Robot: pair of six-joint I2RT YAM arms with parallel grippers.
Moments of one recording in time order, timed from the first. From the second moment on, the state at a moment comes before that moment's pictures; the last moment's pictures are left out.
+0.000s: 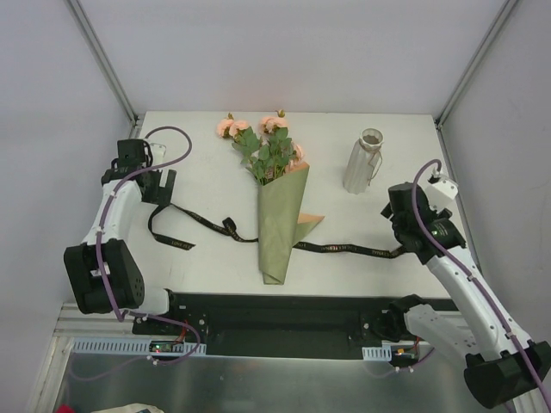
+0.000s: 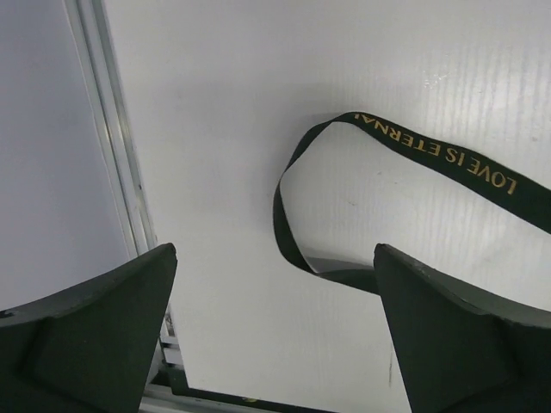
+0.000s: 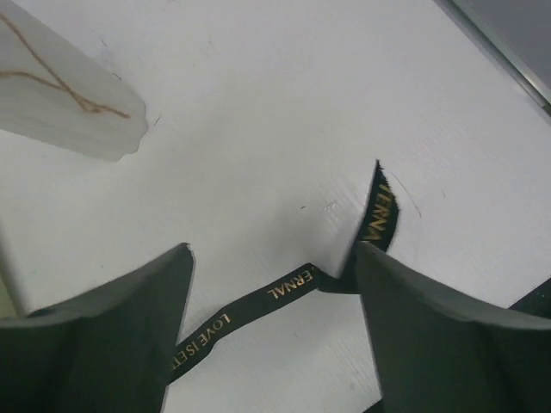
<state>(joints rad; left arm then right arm) 0.17 1.41 1.09 -0.67 -0.06 0.33 0.37 0.88 0.87 -0.86 0.71 0.84</state>
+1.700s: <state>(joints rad) 0.12 1.23 1.01 -0.82 0.13 0.32 1.46 1.85 1.16 -0.46 0.79 0.00</state>
